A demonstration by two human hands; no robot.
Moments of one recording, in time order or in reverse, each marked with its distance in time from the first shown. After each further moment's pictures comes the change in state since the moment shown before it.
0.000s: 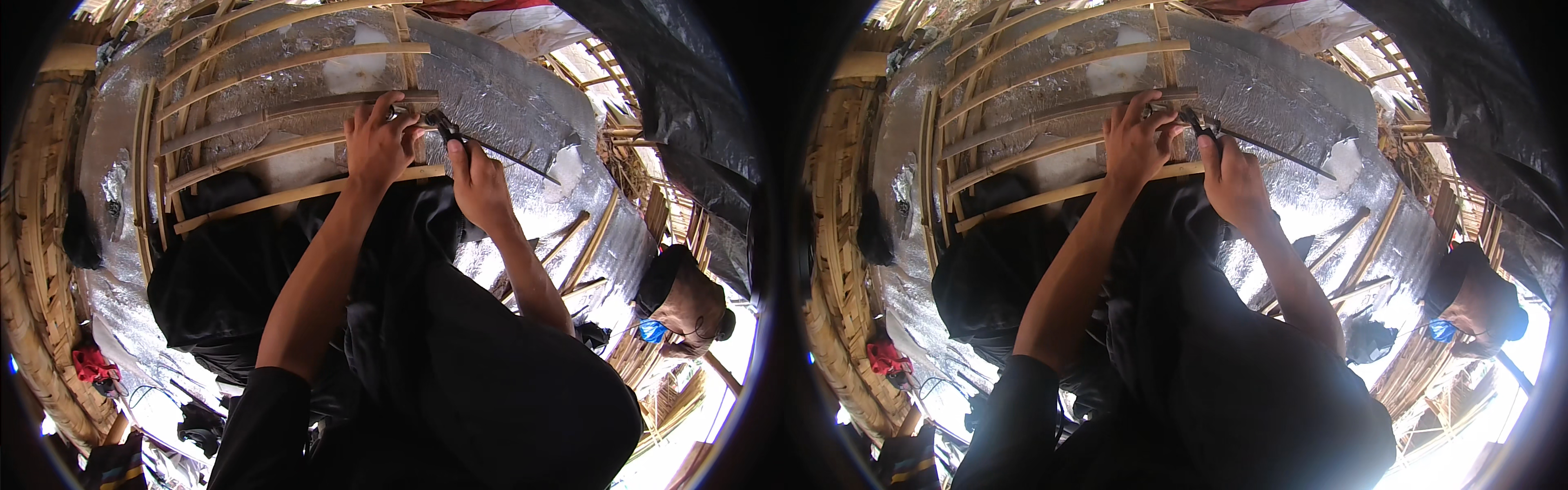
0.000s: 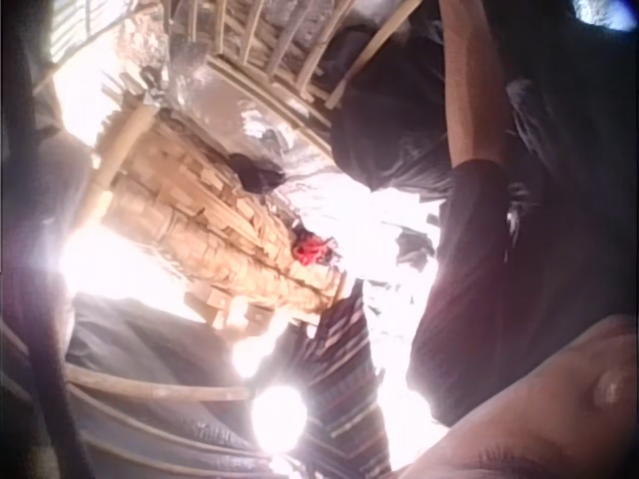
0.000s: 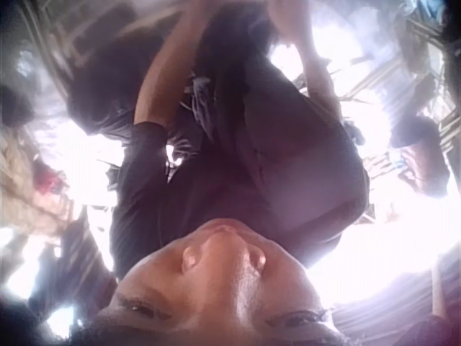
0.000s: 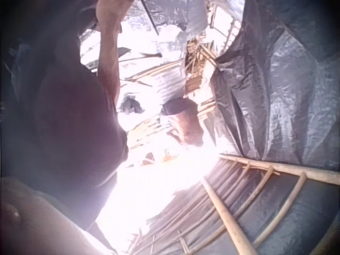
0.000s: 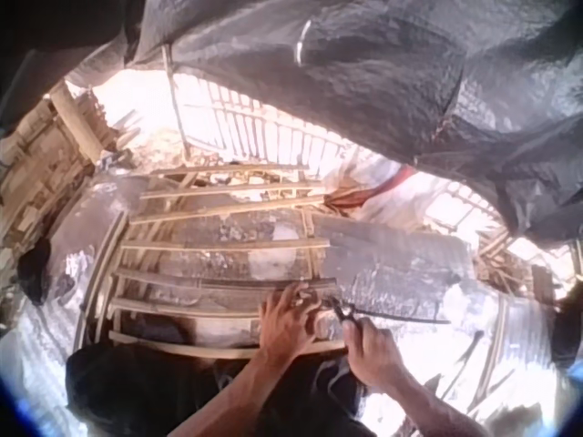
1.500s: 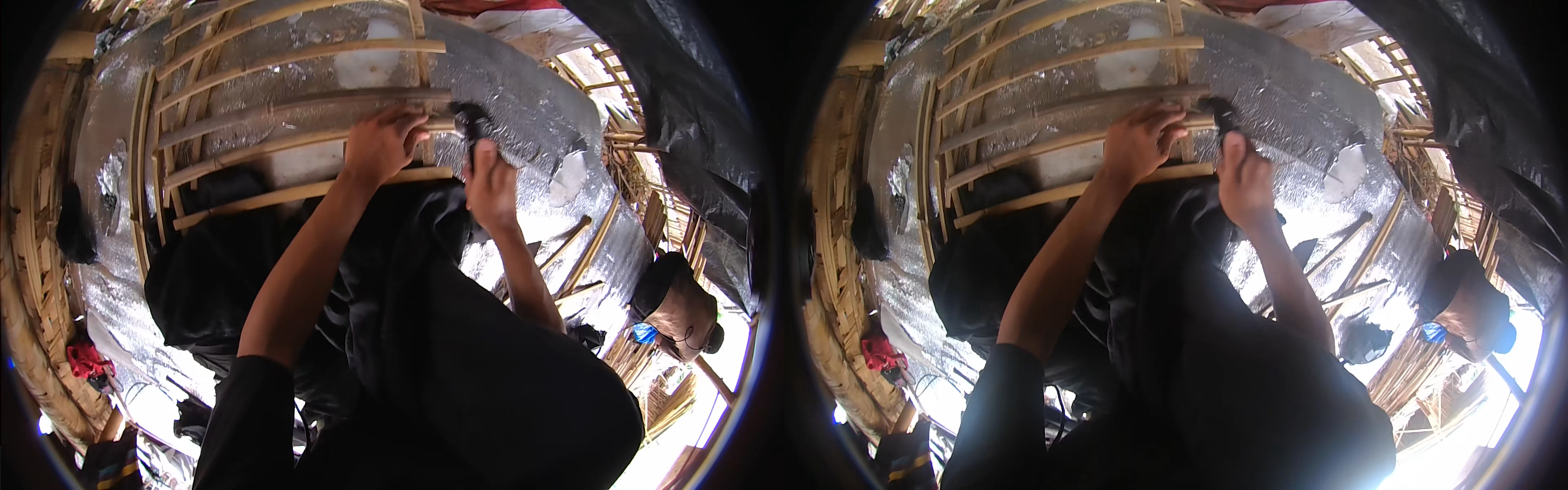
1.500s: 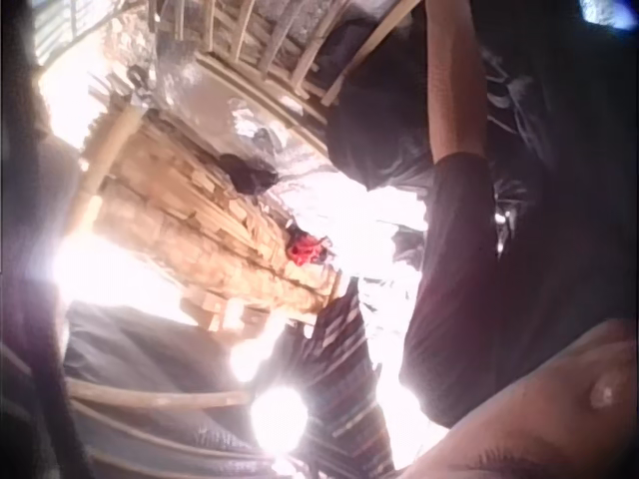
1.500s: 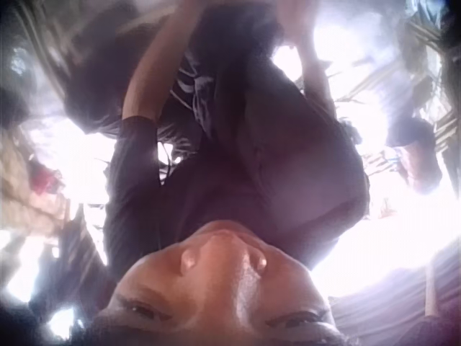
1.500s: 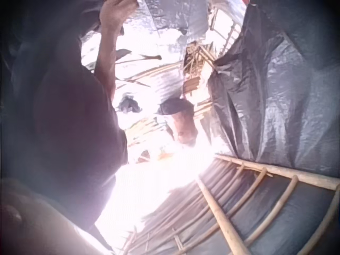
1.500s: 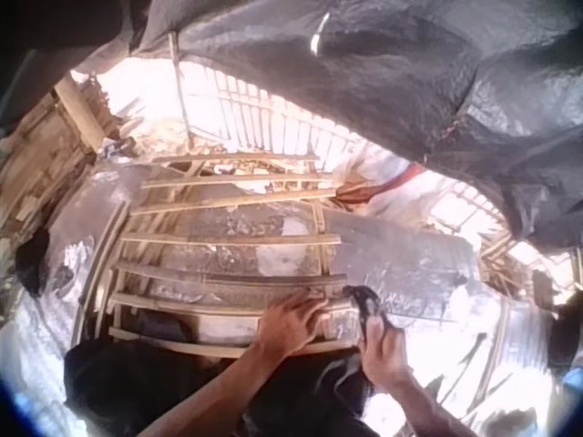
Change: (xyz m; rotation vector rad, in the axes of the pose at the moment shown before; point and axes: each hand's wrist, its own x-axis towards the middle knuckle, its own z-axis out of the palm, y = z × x) left_hand 0.001 -0.036 0.010 -0.218 -0.001 0.190; right_hand 0.005 0.017 0.017 0.219 0.076 0.042
